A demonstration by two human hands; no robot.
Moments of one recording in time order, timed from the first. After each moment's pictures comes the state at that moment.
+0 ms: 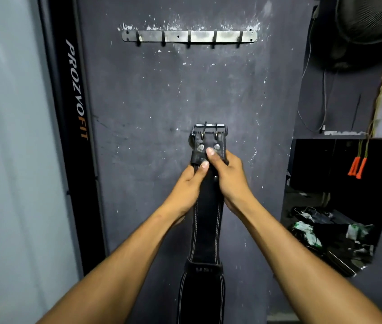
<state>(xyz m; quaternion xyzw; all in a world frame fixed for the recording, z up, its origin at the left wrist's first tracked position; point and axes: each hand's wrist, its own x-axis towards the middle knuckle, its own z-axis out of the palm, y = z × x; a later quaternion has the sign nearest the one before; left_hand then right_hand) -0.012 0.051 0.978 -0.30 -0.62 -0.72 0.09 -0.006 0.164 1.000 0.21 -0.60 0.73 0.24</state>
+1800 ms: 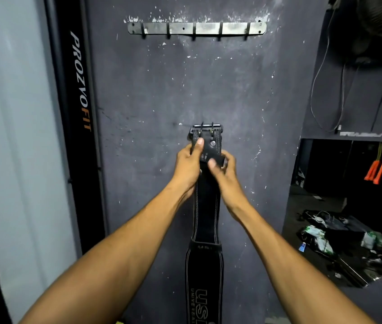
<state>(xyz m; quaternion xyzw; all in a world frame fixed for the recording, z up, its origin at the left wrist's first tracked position) -0.051 0.088 1.004 -0.16 -0.56 -0.79 0.17 -0.055 0.201 0.951 0.22 -0.67 0.68 0.21</state>
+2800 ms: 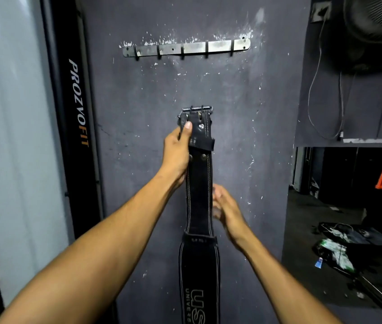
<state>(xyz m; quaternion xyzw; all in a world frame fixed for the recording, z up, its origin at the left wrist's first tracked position) -0.038 0.107 1.062 -0.20 -0.55 -0.77 0.27 -0.037 0.245 0.914 0.21 -0.66 0.72 0.09</state>
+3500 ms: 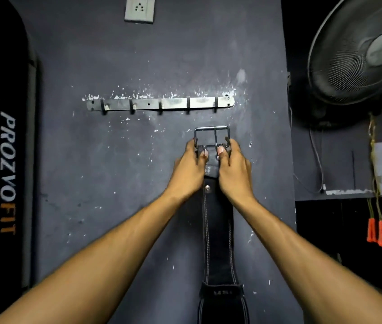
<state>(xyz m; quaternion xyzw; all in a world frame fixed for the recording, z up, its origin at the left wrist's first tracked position) -0.181 0.134 1.171 -0.29 -0.74 -0.47 0.39 -0.177 0.259 1.156 0.16 -0.67 0.44 0.58</state>
